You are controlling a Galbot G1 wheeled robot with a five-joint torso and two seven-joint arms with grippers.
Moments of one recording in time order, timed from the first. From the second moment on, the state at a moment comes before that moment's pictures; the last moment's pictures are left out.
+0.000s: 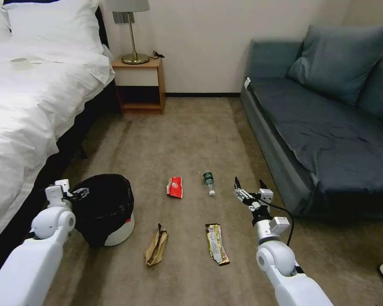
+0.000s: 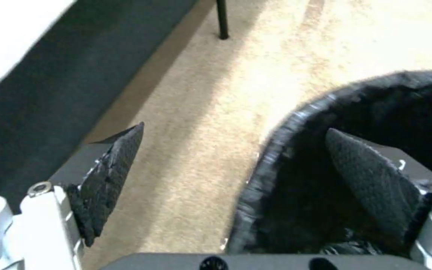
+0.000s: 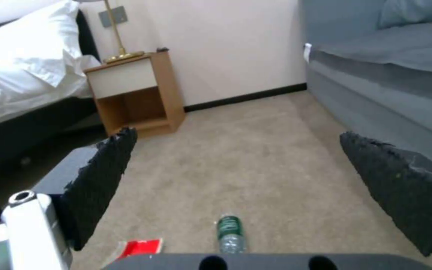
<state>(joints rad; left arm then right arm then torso) 1.03 -0.96 -0.55 -1.49 -0.64 0.47 -0.35 -1.19 1.27 0.26 1.67 0.47 0.21 0.16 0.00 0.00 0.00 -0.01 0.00</state>
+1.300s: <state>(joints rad) 0.92 -1.07 -0.51 -1.27 -0.49 0.44 -0.26 -1.13 1.27 0.24 1.66 0.53 0.22 0.14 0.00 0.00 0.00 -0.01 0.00</state>
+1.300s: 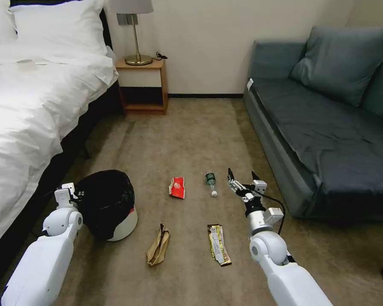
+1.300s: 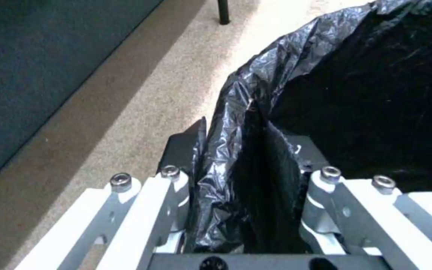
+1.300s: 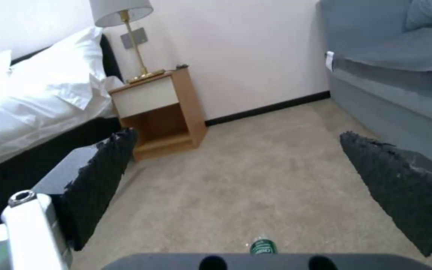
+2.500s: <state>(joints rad) 0.93 -0.97 -0.42 -1.54 -0.44 0.54 -0.26 -1.14 1.24 0.27 1.65 0.56 0.23 0.14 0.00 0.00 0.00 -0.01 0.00</state>
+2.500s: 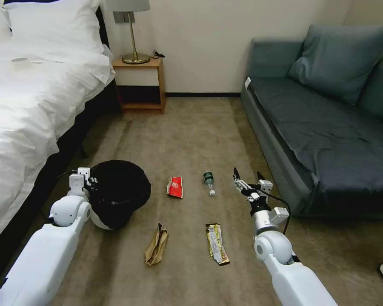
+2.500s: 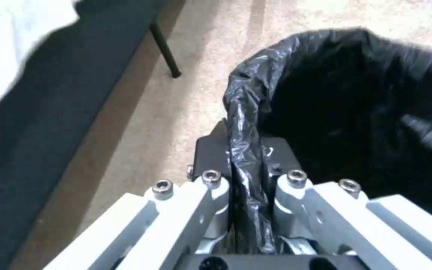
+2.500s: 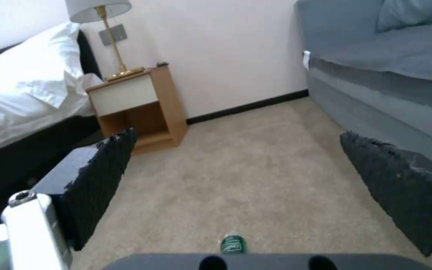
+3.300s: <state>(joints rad) 1.03 -0.89 -0.50 -1.73 -0.53 0.59 -0.30 -1.21 1.13 0.22 1.64 0.54 0.14 0.17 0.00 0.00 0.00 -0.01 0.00</state>
